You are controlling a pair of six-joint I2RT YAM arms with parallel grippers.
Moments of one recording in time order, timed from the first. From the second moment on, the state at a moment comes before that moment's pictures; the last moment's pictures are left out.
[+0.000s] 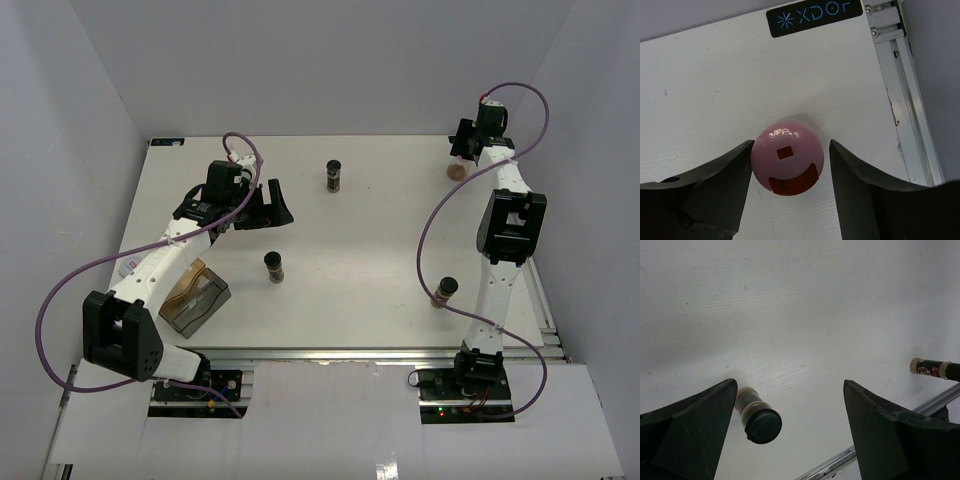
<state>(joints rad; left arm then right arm) -0.34 1.39 1.17 -0.48 0.26 -0.38 -0.10 2.36 2.10 -0.37 0.06 0.10</state>
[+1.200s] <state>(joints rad) -0.34 1.25 1.30 -0.72 0.02 -0.37 0.59 1.66 1.22 -0.28 -0.02 0.04</state>
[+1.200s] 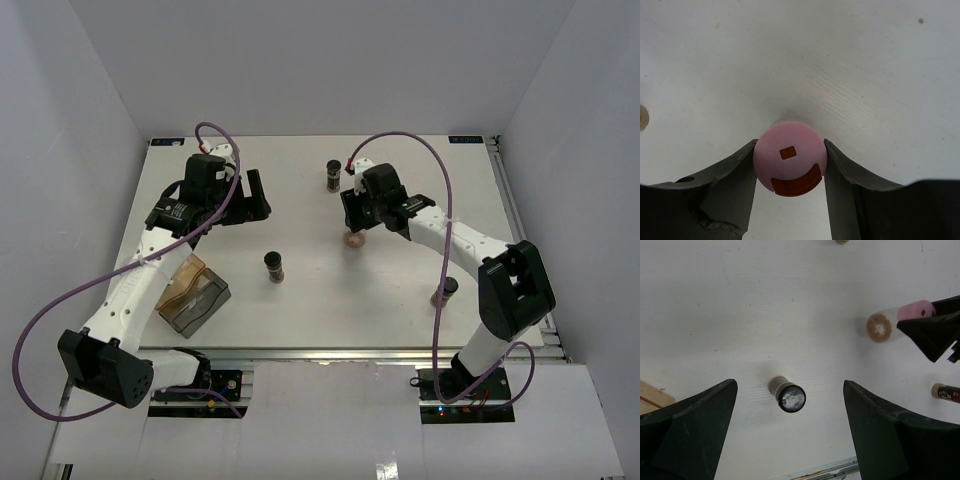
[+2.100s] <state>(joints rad) -0.34 1.26 1.33 -0.74 0.13 -0.36 0.73 1.59 1.09 -0.19 0.09 0.05</state>
